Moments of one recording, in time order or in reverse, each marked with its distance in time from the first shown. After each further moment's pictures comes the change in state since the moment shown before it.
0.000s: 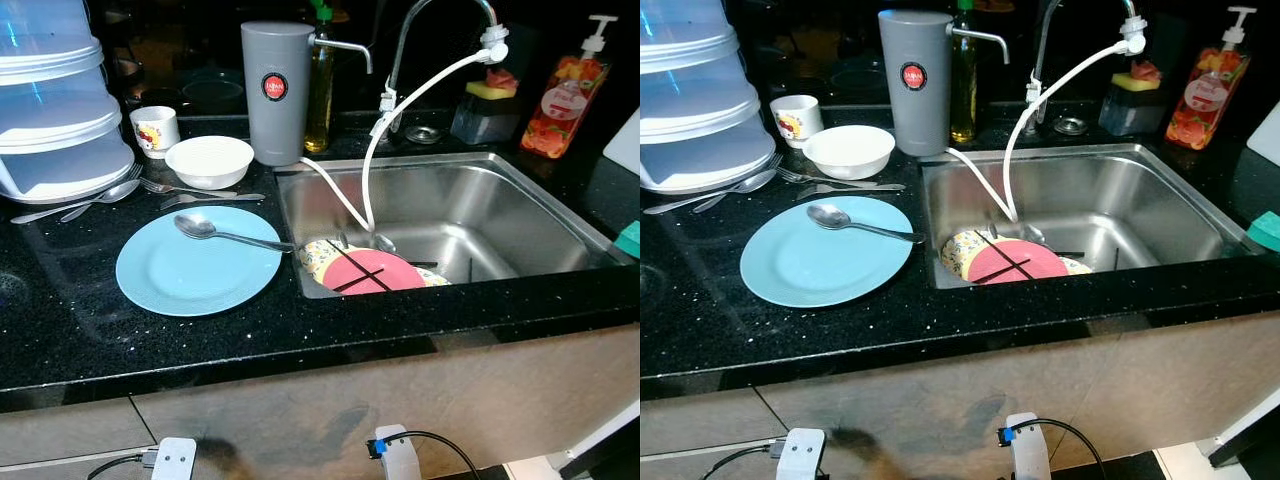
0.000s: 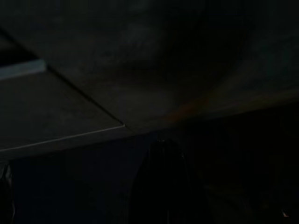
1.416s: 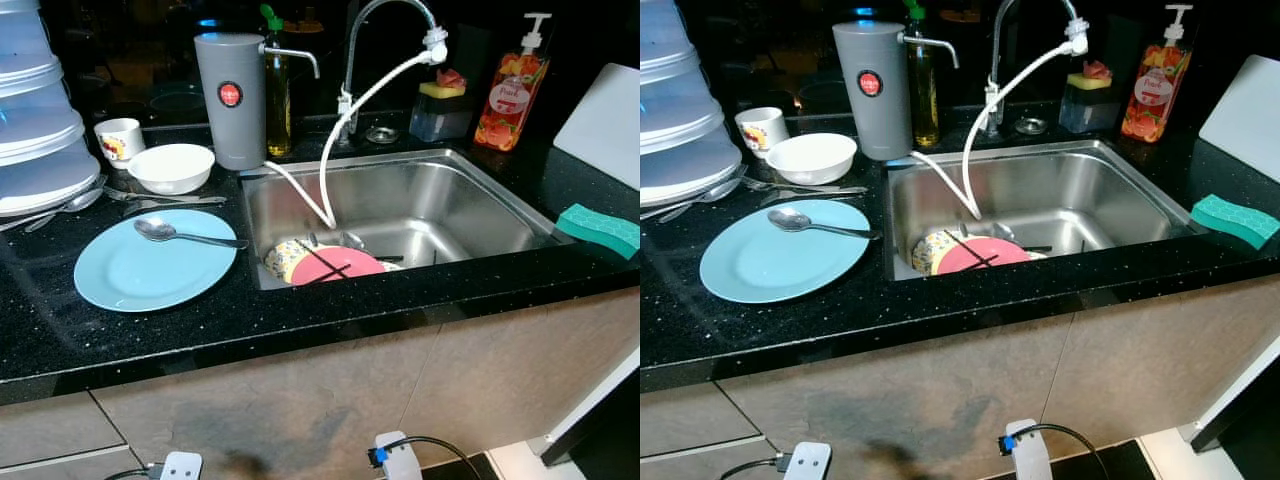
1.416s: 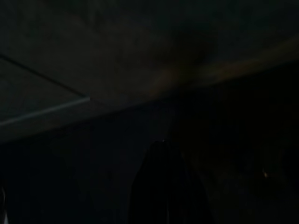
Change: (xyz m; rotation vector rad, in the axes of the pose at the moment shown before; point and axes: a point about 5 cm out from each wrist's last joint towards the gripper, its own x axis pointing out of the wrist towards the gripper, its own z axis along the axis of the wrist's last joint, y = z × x) left arm -0.005 -0.003 -0.014 -0.007 0.109 -0.044; right arm -0.002 -0.004 -0.001 -0.021 0.004 0.009
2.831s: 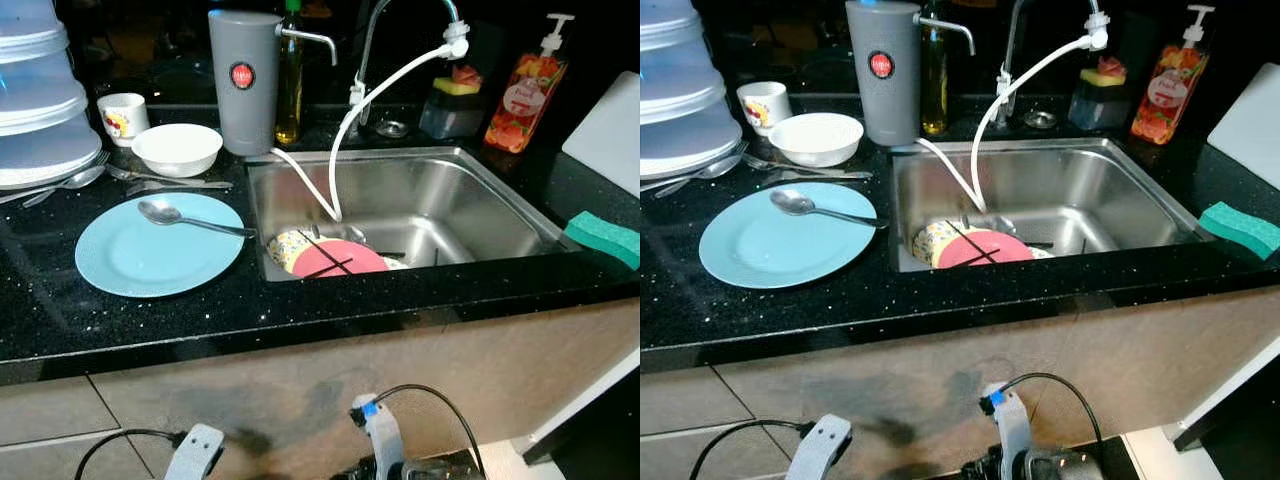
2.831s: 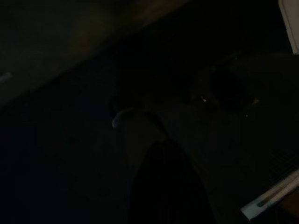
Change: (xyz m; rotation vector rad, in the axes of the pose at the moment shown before) left arm -0.026 -0.011 0.029 0.108 0.262 -0.293; right arm -0.007 0.018 0.041 -0.001 0.084 0.346
